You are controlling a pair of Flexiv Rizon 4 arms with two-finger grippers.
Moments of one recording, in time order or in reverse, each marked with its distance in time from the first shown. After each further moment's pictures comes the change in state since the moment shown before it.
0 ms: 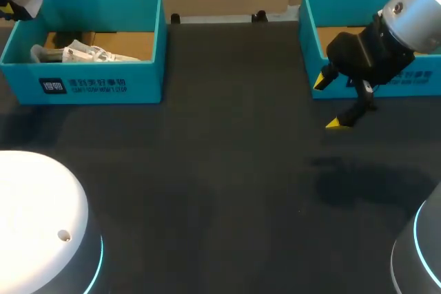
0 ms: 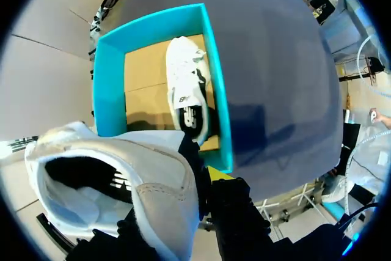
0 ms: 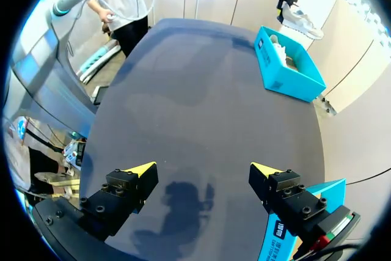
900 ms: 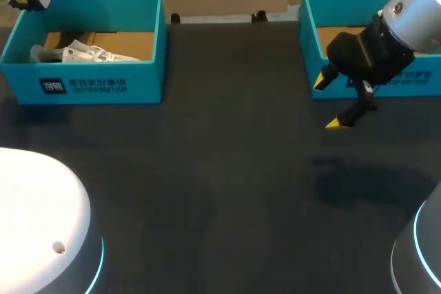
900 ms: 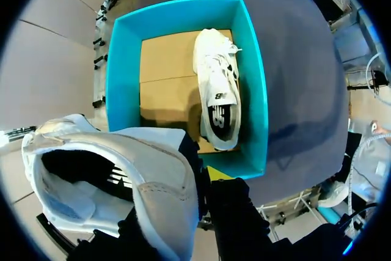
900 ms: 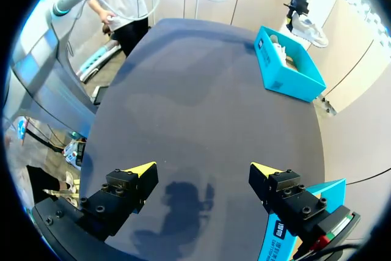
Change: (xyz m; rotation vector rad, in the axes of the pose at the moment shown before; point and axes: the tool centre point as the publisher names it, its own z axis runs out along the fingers) left arm -0.056 -0.001 0.021 -0.017 0.017 -0.069; right arm 0.000 0.000 0.000 0.000 0.000 0.000
